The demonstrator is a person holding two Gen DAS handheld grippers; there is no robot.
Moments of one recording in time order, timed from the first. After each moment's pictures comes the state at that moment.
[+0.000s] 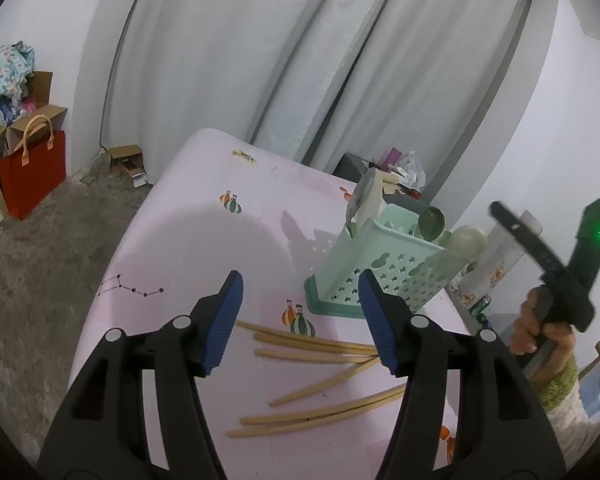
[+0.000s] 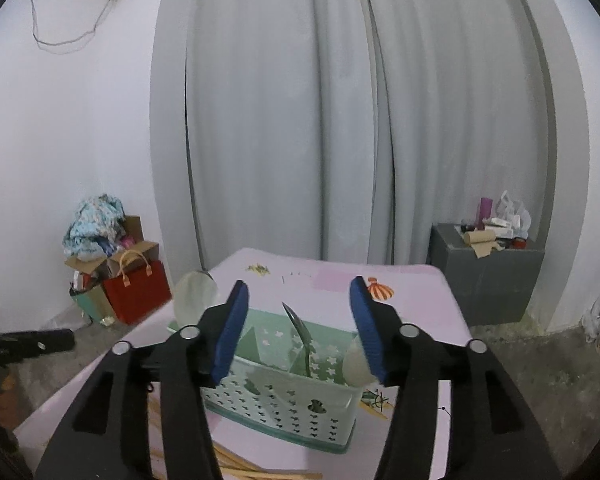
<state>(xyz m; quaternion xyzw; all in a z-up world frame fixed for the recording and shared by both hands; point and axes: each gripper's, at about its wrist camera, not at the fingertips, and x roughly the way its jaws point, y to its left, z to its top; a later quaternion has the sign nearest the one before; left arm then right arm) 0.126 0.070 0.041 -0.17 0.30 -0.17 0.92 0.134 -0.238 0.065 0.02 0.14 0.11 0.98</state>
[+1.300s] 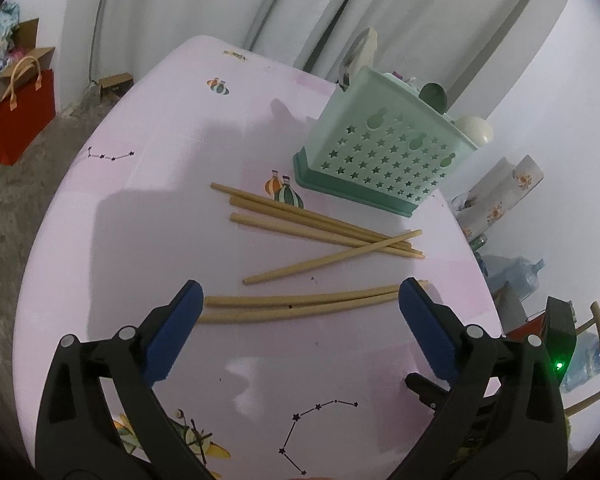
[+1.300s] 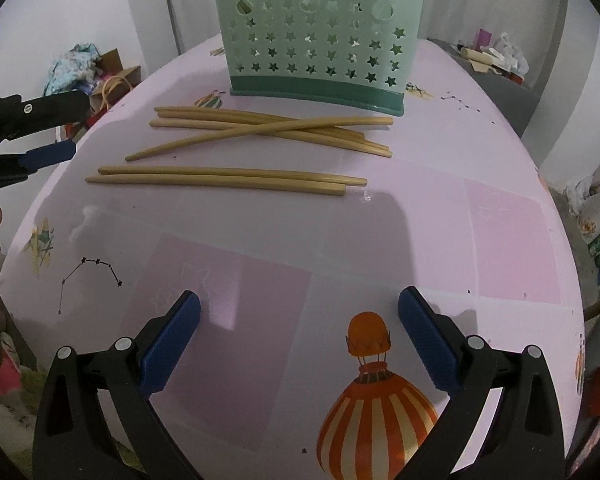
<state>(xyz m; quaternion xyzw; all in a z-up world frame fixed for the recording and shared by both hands) 0.098 0.031 -0.023 -0.16 0.42 -0.20 0.87 0.029 -0.189 -0.102 -0.01 0.46 0.07 0.88</state>
